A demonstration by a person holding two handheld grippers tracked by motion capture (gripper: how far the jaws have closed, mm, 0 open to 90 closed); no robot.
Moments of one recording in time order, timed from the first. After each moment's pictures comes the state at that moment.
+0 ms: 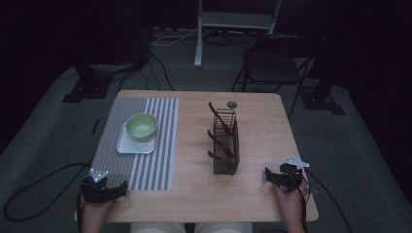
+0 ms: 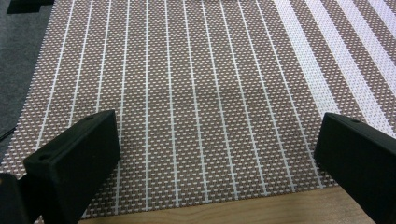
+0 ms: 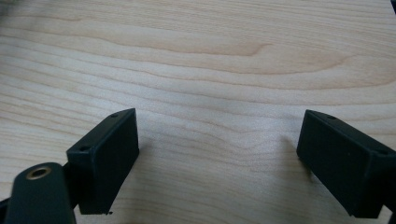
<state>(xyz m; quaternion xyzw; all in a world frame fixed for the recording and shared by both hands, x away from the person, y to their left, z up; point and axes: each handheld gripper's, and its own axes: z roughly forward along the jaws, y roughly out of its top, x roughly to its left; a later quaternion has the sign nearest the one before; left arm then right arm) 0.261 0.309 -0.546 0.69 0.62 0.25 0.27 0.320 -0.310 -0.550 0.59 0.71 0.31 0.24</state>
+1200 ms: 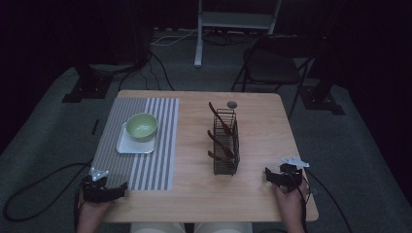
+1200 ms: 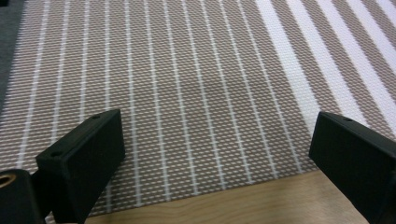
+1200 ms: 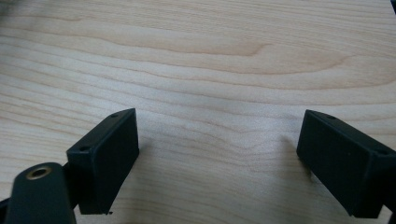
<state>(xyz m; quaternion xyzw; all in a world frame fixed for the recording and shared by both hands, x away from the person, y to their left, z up) 0.262 0.311 -0.540 0.72 0.60 0.22 0.28 0.320 -0.310 -0.550 0.59 0.71 0.31 0.24</state>
